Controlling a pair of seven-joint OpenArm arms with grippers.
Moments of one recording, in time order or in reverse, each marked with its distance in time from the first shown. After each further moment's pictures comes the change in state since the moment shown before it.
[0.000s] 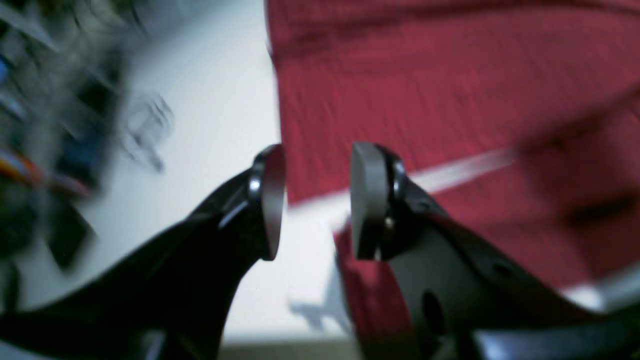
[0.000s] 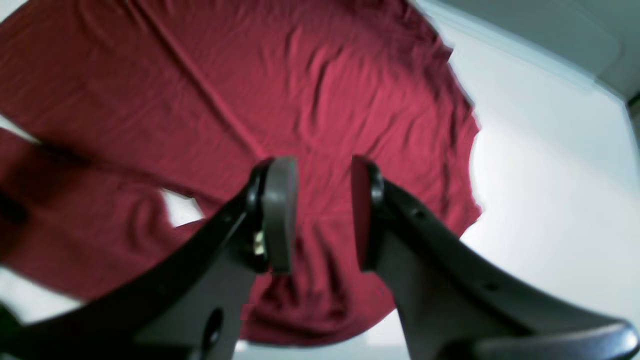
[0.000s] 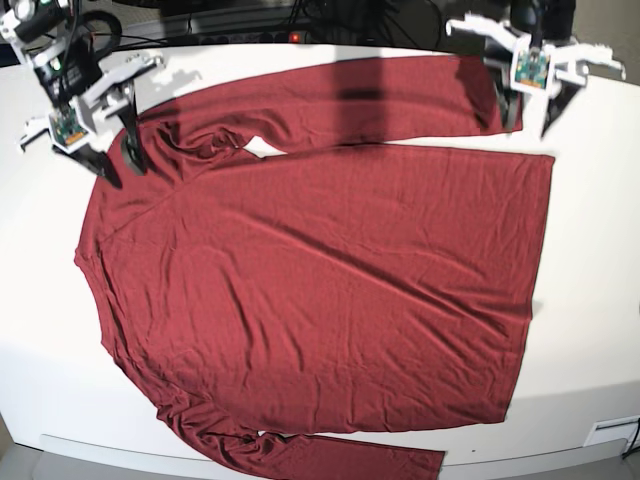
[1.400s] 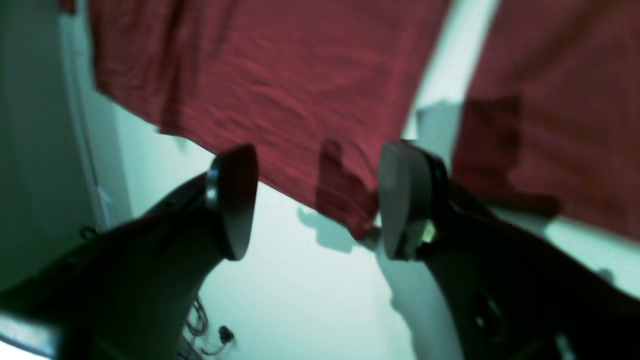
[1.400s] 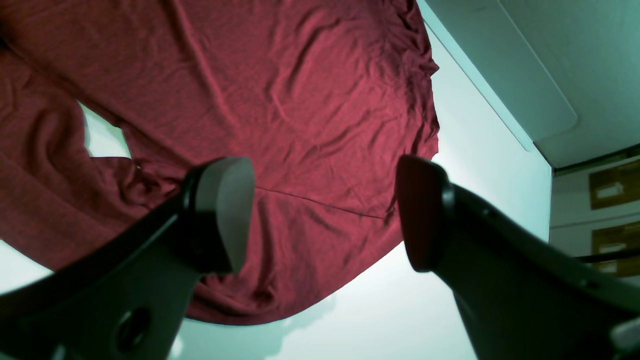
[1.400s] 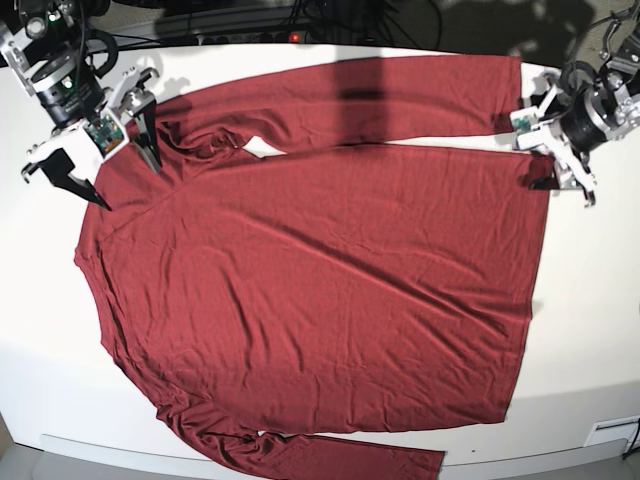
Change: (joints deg) left arm -31.5 -31.9 8.0 -34.5 6.8 -35.1 -11.0; right arm 5.6 -0.1 0.0 0.0 -19.6 6.8 -2.5
